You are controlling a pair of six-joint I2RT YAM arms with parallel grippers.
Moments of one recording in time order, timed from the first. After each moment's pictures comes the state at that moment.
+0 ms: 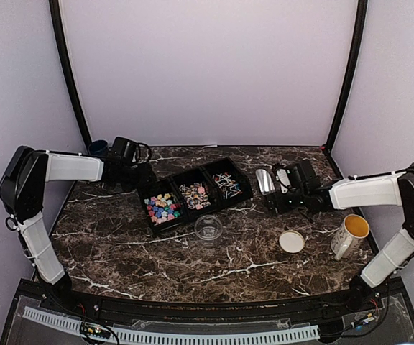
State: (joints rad) left arm -0.36 1.81 1.15 -0.16 -0.01 -0.60; right arm 0.56 1.52 0.77 -0.05 0.19 0.09
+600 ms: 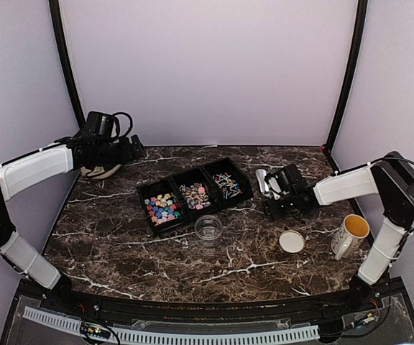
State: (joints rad) left arm -0.37 1.51 1.20 -0.35 -0.08 -0.56; right arm 0.56 1.72 0.86 -0.10 0.19 0.08
